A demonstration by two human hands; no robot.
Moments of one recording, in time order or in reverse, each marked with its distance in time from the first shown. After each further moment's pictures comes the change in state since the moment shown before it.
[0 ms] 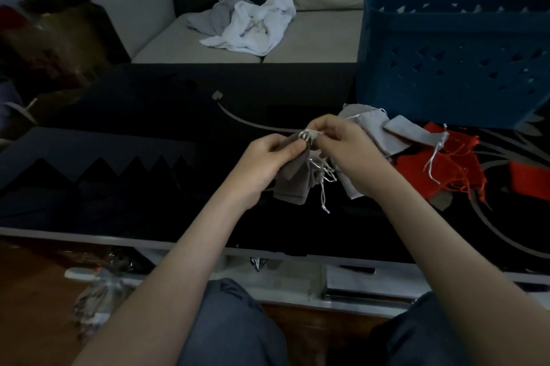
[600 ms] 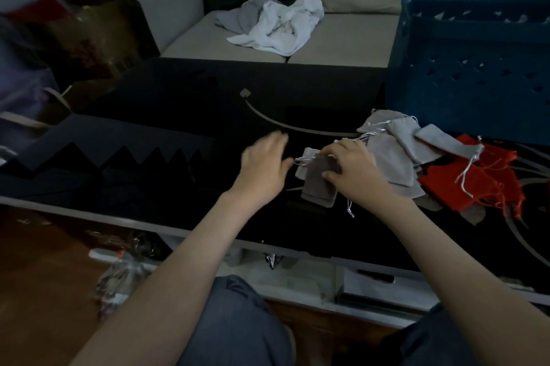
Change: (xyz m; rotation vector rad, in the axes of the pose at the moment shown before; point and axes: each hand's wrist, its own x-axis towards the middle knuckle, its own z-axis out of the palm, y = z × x) left_hand 0.009 -0.047 -0.044 1.108 0.181 0.250; right_hand 0.008 0.038 0.022 -0.931 -0.079 -0.097
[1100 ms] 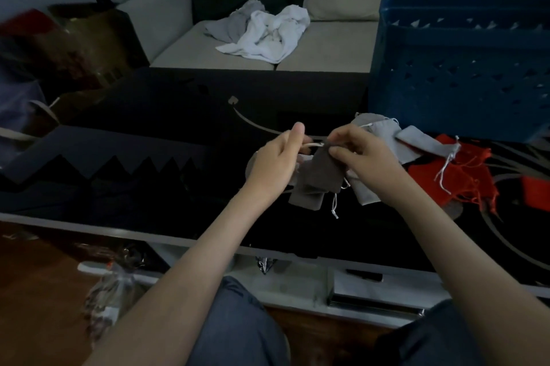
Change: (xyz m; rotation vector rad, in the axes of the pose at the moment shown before) left_hand -0.002 0.065 -0.032 -0.860 -0.034 -0.198; right_hand -0.019 0.007 -0.047 0.762 0.119 0.010
